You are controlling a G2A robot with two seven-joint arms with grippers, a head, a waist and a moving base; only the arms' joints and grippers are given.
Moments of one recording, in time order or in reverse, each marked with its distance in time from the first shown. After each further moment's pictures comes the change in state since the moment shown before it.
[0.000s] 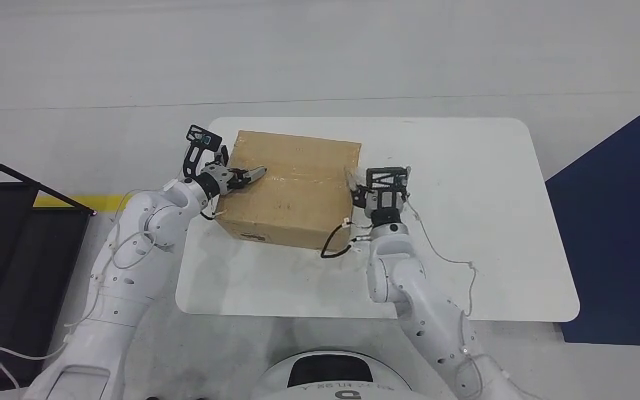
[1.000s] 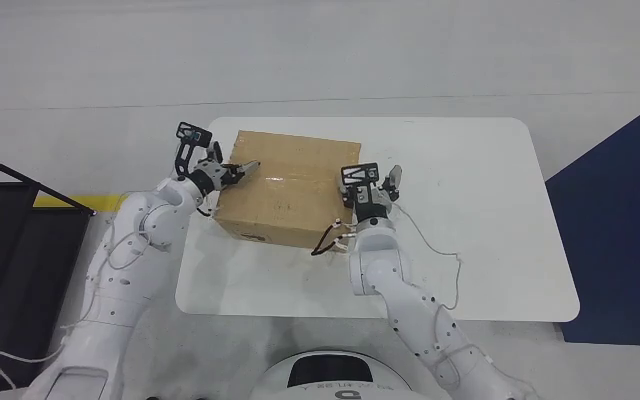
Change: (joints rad) left arm 0.020 0.005 -0.059 -0.012 -0.023 0.075 0.045; right arm 0.076 -0.052 -0.075 0.064 -0.318 0.056 0.331
